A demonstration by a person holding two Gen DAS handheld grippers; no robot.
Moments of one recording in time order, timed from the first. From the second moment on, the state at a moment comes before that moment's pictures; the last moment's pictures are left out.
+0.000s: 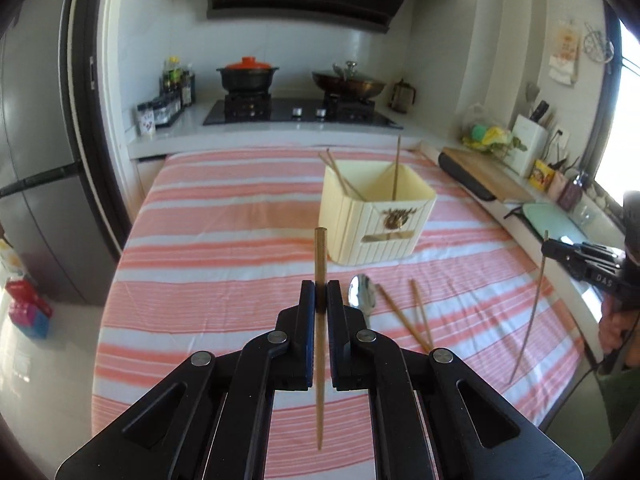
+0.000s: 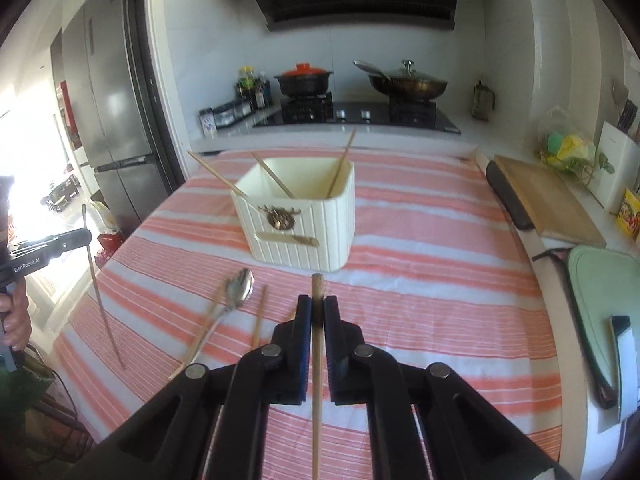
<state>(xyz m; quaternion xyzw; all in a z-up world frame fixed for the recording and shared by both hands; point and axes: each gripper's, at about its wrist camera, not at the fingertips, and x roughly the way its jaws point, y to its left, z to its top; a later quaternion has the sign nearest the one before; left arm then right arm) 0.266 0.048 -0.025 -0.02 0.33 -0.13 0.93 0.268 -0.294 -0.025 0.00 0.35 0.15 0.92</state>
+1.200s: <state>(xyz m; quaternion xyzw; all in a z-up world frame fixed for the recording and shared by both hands) 0.389 0.012 0.098 -0.12 0.13 -0.14 0.97 0.364 -0.248 0.111 0.01 0.08 0.16 0.98</state>
